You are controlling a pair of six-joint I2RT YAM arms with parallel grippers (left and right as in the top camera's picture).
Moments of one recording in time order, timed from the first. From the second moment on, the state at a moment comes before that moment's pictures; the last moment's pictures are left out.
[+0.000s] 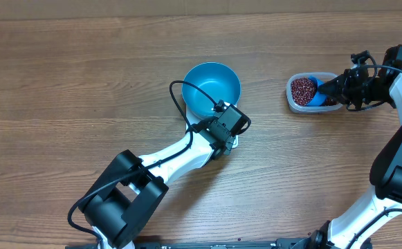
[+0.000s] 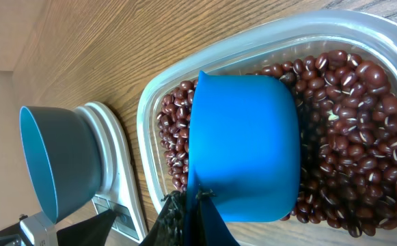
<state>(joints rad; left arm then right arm) -0.77 1.88 1.12 -0.40 -0.28 -0.37 -0.39 2.01 1.52 -0.92 -0.74 -0.01</state>
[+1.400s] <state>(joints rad) -0.66 1.70 1.18 -0.77 -0.07 -0.45 -0.39 2.01 1.52 -0.92 -0.74 -0.01</state>
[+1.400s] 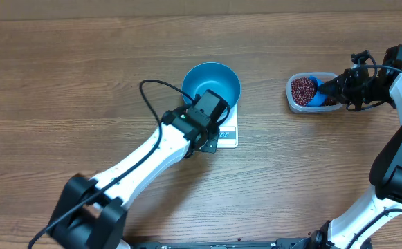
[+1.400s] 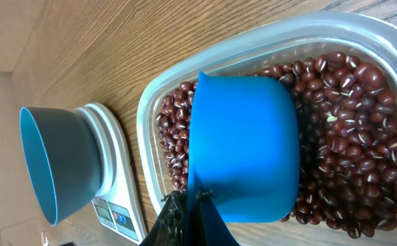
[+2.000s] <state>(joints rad) -0.66 1.71 1.26 -0.93 -0.06 -0.45 -0.39 2.01 1.52 -0.91 -0.74 -0.01</state>
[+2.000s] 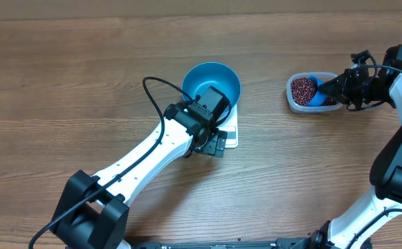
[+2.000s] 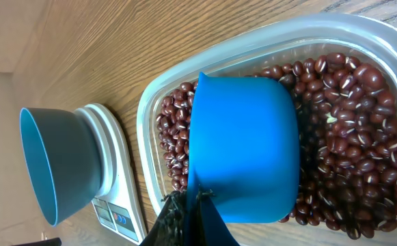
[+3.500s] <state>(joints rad) -0.67 1.58 1.04 -0.58 -0.13 -0.36 -0.39 2.01 1.52 -0.91 -0.74 -0.01</state>
